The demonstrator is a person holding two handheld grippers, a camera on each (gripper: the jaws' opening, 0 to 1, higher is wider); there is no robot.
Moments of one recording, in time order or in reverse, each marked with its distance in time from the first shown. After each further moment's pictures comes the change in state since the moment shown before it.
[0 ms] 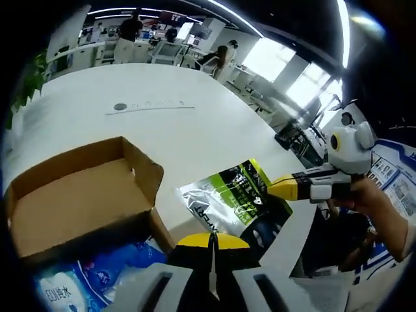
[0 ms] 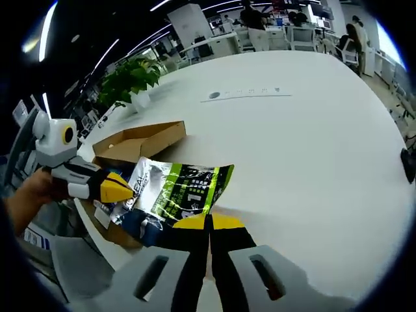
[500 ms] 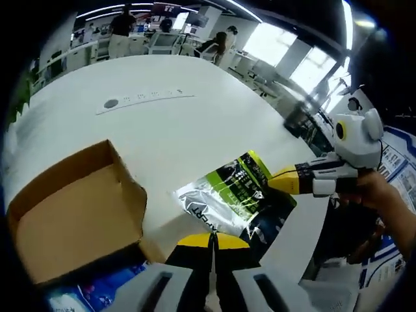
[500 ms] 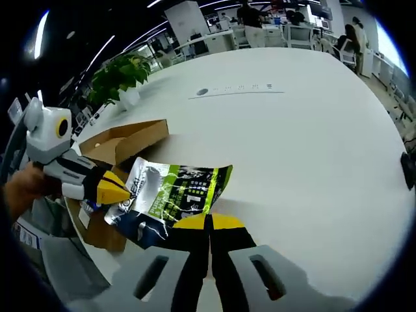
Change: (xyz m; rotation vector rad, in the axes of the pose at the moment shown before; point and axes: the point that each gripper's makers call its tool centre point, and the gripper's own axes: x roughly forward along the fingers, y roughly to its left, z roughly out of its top) left arm 0.039 0.007 0.007 0.043 0.104 0.059; right arm 0.021 -0.032 0.004 -0.006 0.016 -0.038
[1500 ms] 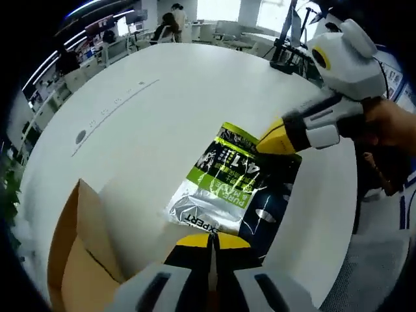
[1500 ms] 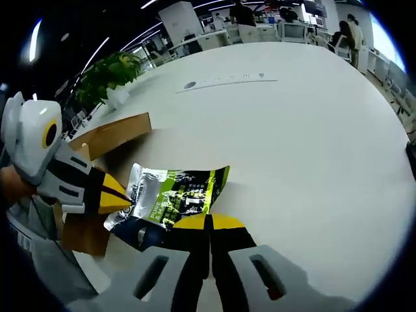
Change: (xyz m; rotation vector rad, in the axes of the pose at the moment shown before) left arm 0.039 0.013 -0.014 0.467 0.205 0.144; right arm 0.034 -0.019 -0.013 0.021 -0.009 -0.026
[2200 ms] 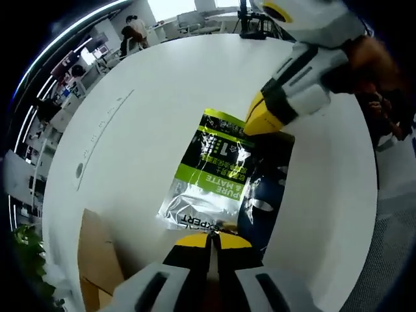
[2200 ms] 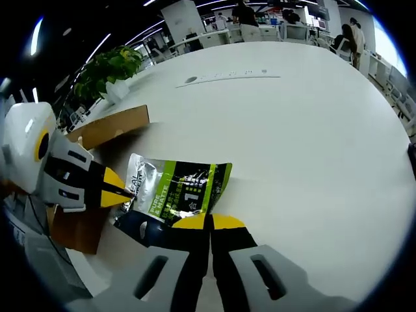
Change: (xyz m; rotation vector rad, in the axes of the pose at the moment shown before) left arm 0.010 0.006 -0.010 0.264 0.074 0.086; right arm 0.012 0.000 -0.008 -0.032 0.001 -0.015
